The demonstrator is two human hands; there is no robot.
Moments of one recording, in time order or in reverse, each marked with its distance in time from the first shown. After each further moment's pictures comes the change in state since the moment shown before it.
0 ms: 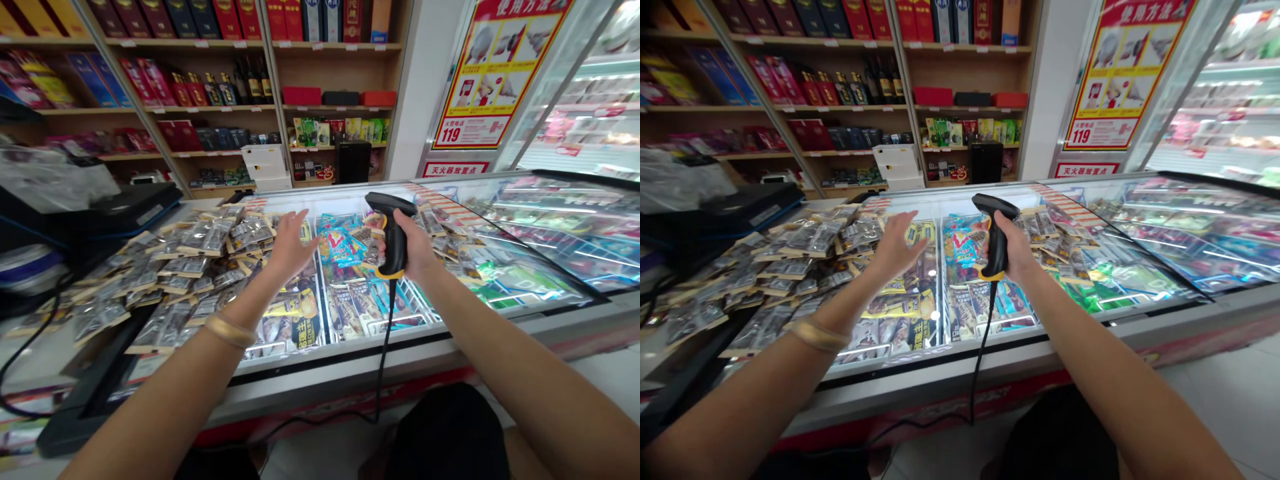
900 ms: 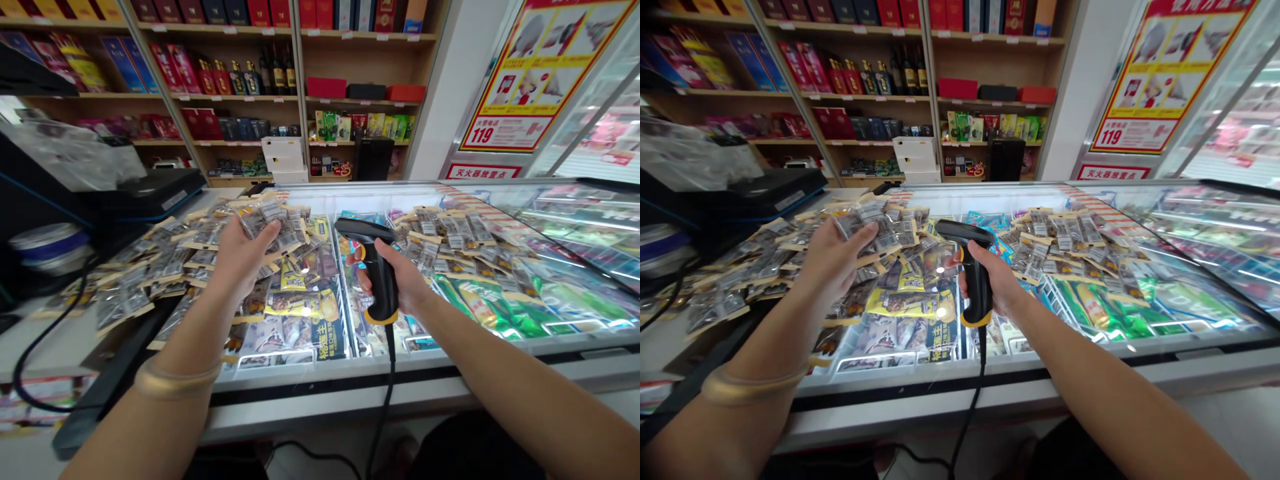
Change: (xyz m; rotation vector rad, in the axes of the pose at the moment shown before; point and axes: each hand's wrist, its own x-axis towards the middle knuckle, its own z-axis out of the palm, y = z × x) left_hand -0.030 -0.049 -0.072 -0.677 0.374 -0.331; right_hand -0.014 0.058 0.063 0.000 -0.330 0.252
